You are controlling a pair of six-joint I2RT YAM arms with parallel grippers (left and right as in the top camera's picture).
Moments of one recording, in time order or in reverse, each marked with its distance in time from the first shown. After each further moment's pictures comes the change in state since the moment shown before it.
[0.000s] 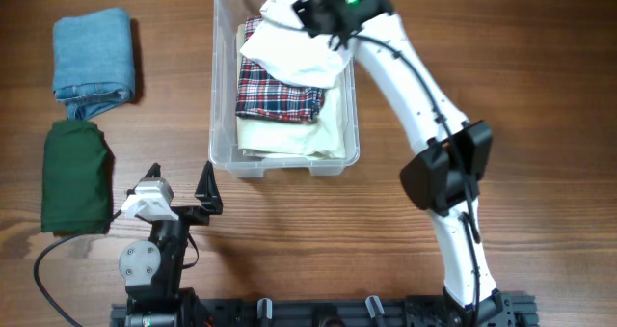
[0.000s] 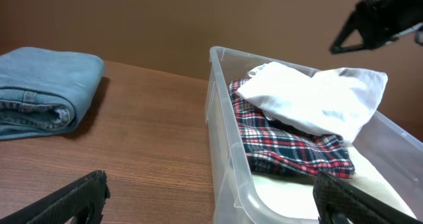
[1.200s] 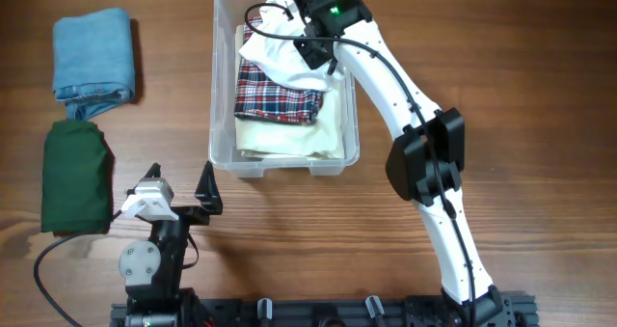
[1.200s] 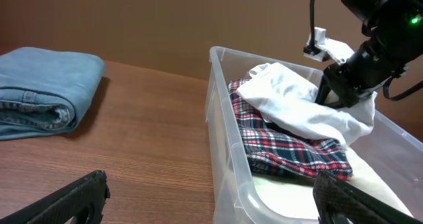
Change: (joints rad) left arm 0.000 0.000 0.000 0.000 0.000 0.000; right arm 0.023 0.150 0.002 -0.159 -0.022 0.031
